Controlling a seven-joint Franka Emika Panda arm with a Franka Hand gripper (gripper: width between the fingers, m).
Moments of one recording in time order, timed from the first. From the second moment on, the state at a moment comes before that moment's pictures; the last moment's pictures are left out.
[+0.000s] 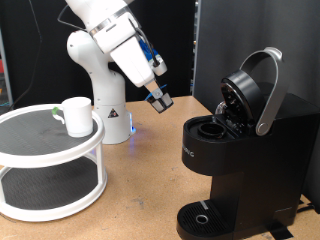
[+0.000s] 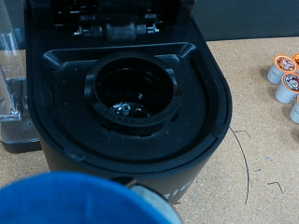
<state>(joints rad) 0.14 -0.35 -0.28 -2.45 0.63 2.25 -1.07</state>
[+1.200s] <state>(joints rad) 0.16 -0.22 -0.20 -2.28 0.63 2.14 -1.01</state>
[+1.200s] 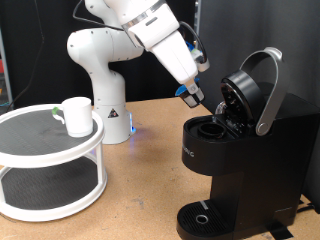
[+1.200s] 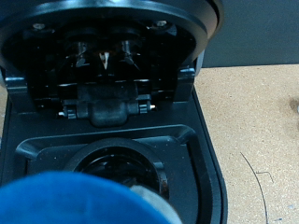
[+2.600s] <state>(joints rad) 0.18 -0.15 -0.06 -2.34 0.55 2.31 -1.06</state>
